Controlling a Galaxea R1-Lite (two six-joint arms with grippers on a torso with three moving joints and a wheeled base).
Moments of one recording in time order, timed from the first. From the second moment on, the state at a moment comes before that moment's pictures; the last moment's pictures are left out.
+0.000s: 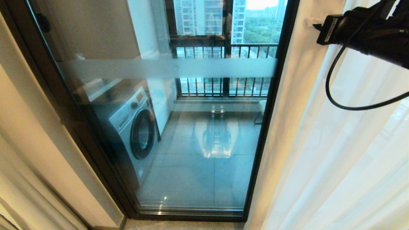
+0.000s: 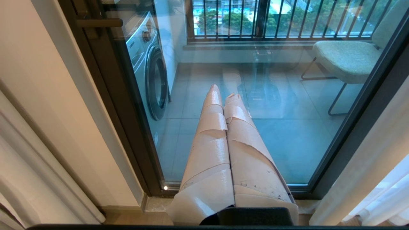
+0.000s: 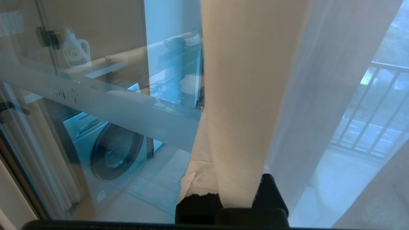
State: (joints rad) left arm 0.00 0.00 0.00 -0.01 0.00 0.01; right arm 0.20 1.72 -1.53 -0.43 0.20 -0.05
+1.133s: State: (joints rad) left arm 0.00 0.00 0.00 -0.01 0.00 0.01; right arm 0.03 1.55 -1.38 -0.37 0.15 -0.05
